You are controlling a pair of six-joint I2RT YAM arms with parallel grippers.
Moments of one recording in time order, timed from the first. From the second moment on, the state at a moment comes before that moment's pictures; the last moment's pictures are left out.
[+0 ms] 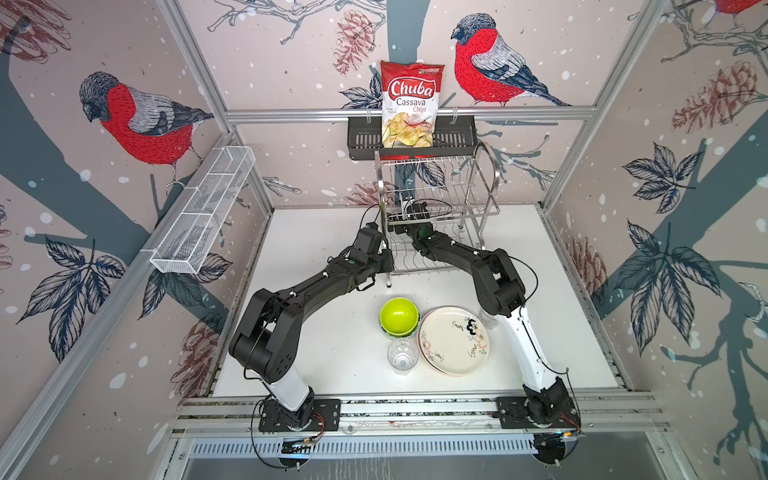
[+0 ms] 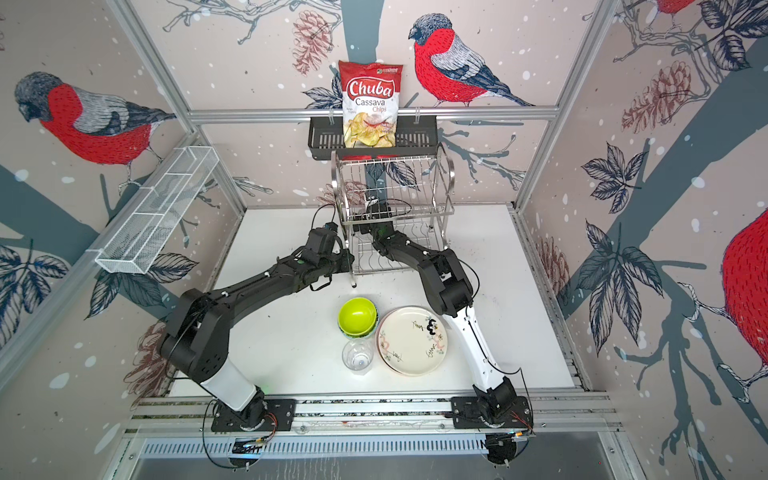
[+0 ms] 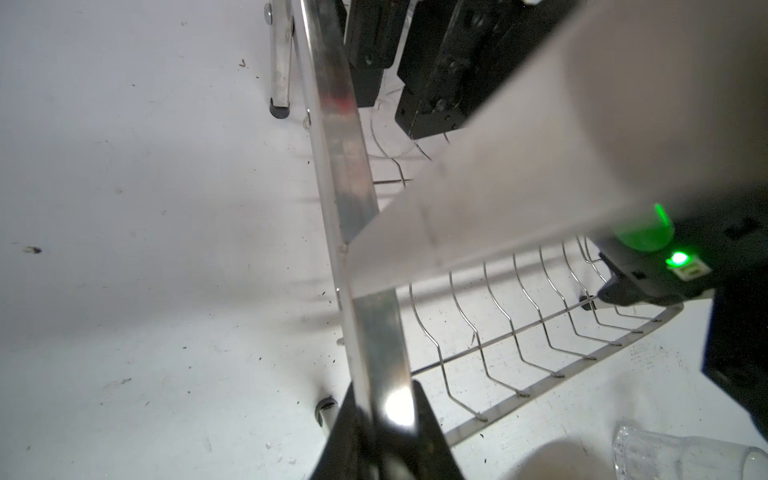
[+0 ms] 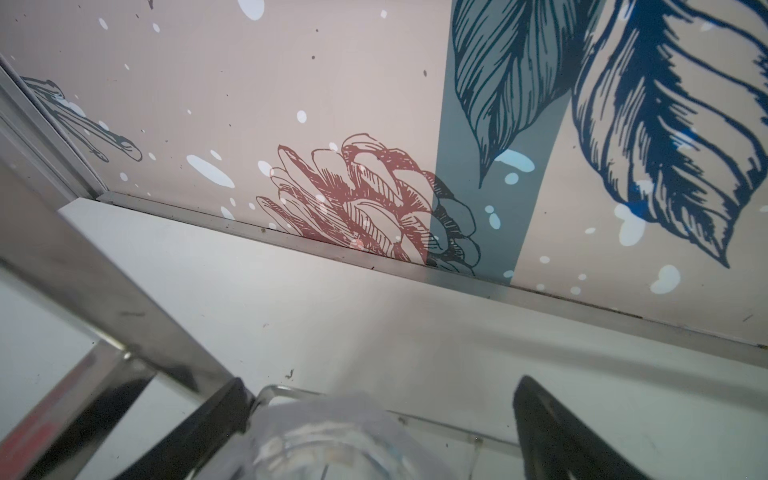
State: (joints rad) left arm -0.50 1.66 1.10 -0.17 0.07 -0.51; right arm 0.63 2.48 1.96 0.24 0.17 0.08
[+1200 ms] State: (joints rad) left arm -0.49 1.66 1.10 -0.18 0.10 -0.50; right arm 0.61 2.22 1.57 0.25 0.07 0.20
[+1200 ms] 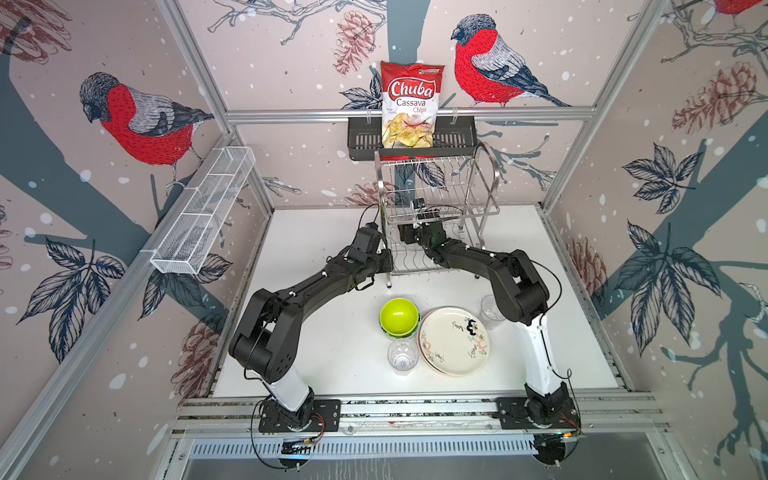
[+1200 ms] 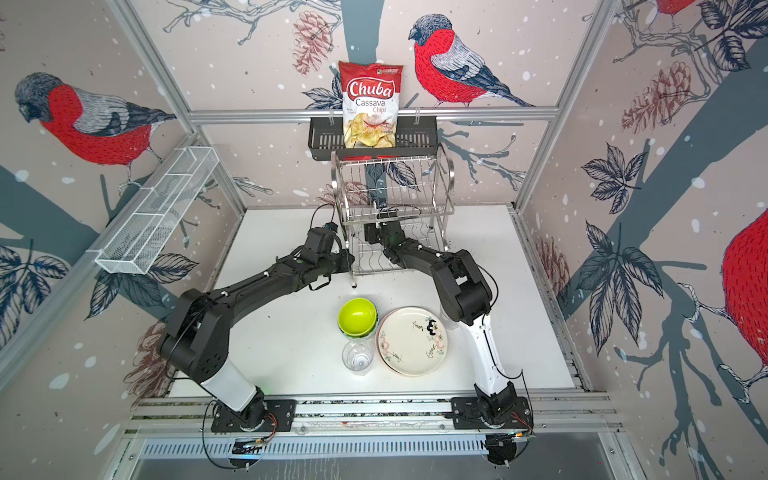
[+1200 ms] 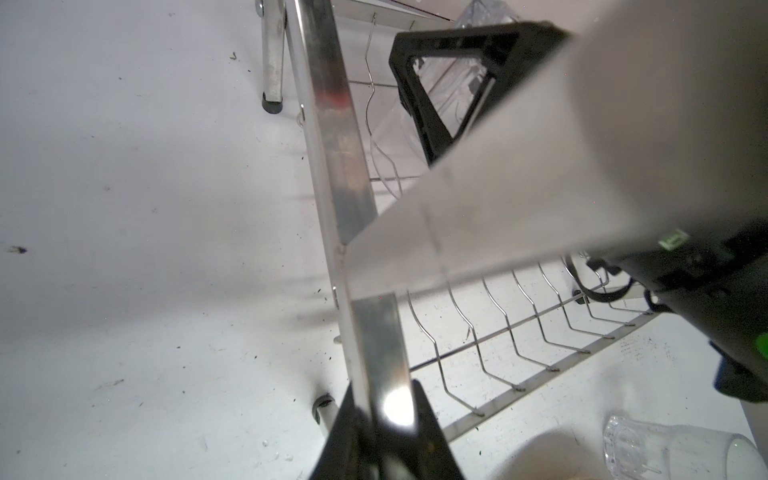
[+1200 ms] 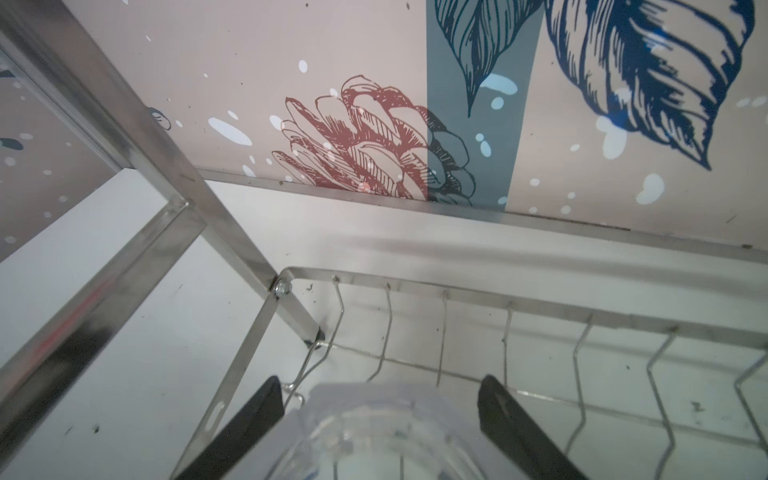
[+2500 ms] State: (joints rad) left arm -0.47 1.65 1.10 -0.18 0.10 -0.49; right arm 0.51 1.99 1.19 0.54 -0.37 0.77
